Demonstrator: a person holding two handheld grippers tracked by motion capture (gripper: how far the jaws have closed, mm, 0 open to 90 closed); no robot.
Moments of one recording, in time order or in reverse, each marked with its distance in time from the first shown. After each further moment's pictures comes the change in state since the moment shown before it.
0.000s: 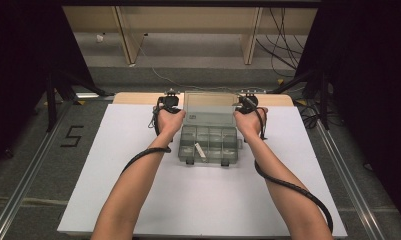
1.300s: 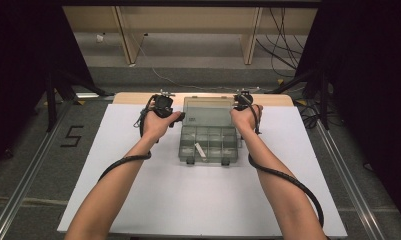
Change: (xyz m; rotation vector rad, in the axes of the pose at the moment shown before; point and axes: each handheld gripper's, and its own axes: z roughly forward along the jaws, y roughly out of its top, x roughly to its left) left arm 0.016 -0.003 -0.025 -0.027 -0.065 0.246; right arm 0.005 0.007 0.025 0.167 -0.056 0.035
